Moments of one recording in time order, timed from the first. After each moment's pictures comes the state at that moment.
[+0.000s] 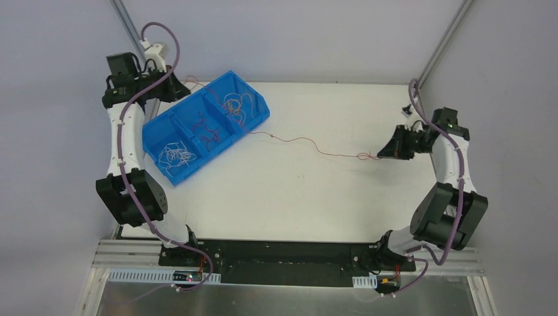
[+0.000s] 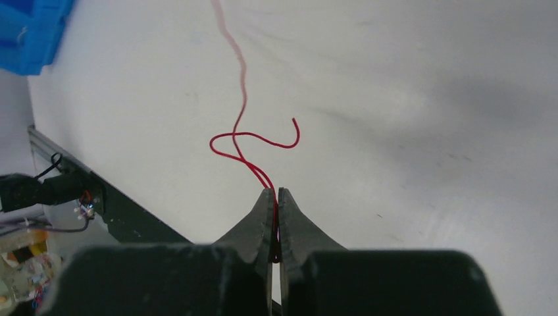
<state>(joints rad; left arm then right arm) 0.34 1.62 1.68 -0.62 0.73 0.11 -0.40 1.49 1.19 -0.99 -0.72 -0.31</state>
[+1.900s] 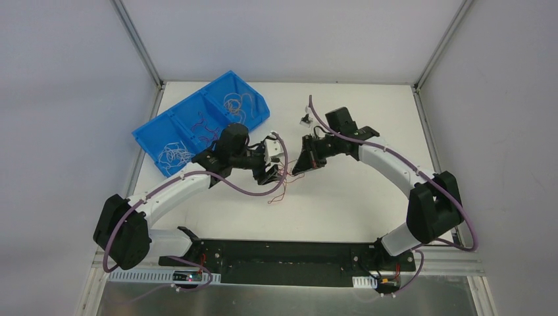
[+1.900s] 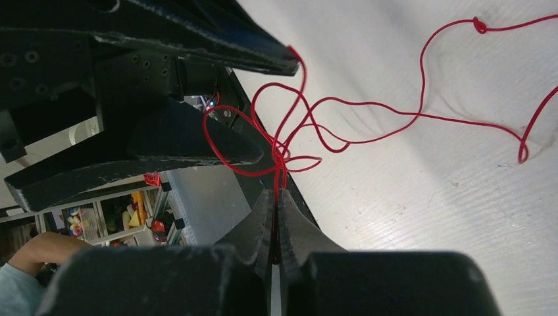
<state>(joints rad) -0.62 1.25 0.86 -0.15 0.62 0.41 0.52 1.53 1.15 -0.56 -0.87 0.31</state>
